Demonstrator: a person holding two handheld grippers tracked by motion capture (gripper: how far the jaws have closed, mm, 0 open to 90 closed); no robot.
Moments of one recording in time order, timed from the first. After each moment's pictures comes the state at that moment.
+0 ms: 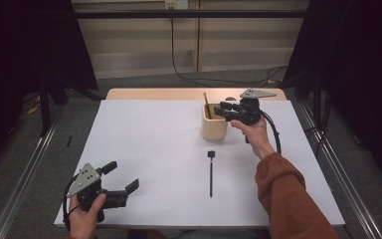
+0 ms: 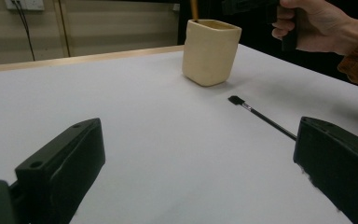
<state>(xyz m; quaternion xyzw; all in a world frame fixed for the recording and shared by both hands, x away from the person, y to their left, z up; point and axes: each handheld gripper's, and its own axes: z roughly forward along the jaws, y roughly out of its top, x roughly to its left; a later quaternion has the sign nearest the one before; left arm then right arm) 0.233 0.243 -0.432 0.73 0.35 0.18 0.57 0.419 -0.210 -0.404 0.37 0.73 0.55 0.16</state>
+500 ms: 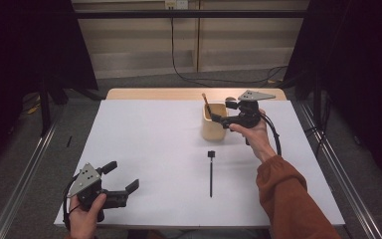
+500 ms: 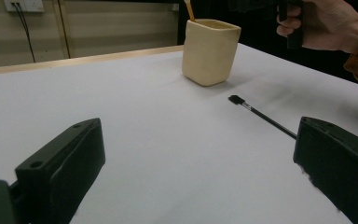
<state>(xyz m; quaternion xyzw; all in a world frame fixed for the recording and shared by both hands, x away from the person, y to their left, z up) 0.234 0.243 -0.432 0.73 0.34 0.18 0.56 0.407 -0.203 -0.398 0.36 0.74 0.55 0.18</state>
